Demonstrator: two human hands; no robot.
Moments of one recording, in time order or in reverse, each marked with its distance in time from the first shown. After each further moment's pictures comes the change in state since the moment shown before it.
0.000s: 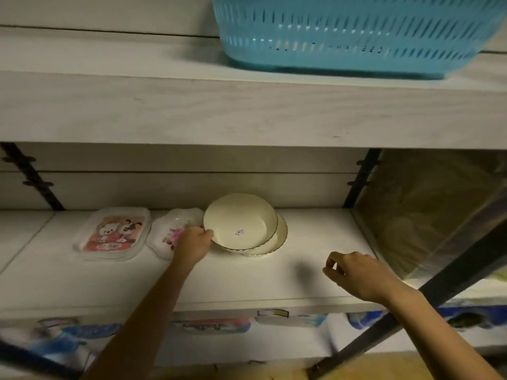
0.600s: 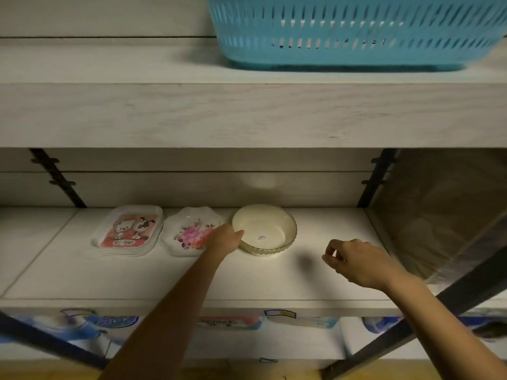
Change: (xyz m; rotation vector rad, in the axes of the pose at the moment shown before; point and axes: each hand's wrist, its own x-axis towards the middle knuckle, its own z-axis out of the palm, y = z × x) left_hand 0.018 0.019 0.040 0.387 -0.180 0.000; right_hand 0.022 -0.001 -0.013 0.045 0.018 -0.073
